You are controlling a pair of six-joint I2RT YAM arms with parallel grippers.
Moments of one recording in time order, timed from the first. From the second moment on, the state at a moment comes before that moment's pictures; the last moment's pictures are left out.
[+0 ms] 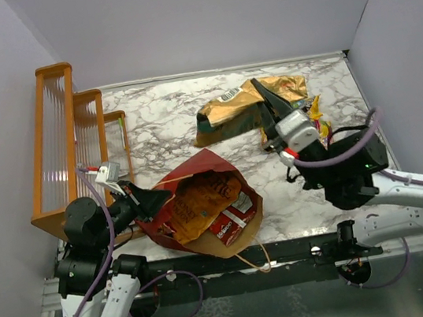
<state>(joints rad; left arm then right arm) -0.24 0.34 0.77 -0.65 0.52 -0.60 1.34 1.01 1.18 0.54 0.49 -1.02</state>
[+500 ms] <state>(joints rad) -0.24 0.34 0.78 -0.65 0.52 -0.61 0.71 1.50 1.49 0.39 0.61 -0.81</state>
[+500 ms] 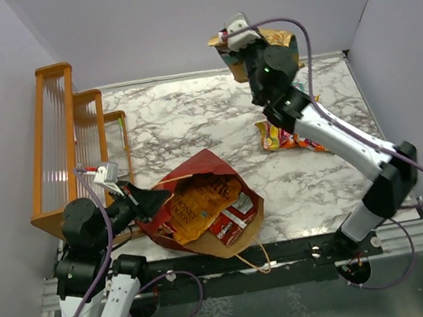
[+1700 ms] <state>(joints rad) -0.24 0.34 0.81 -0.66 0.54 -0.62 0.31 1.80 1.21 0.09 -0.25 -1.05</state>
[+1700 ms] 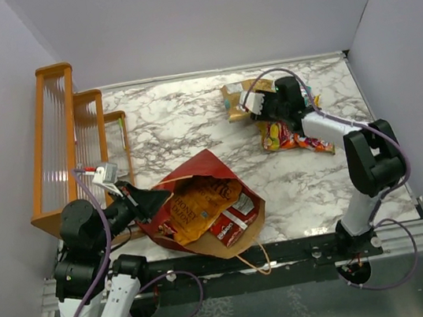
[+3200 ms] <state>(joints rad) -0.24 0.32 0.79 -0.63 0.56 -0.62 0.95 0.82 0.68 -0.04 -0.82 -0.82</state>
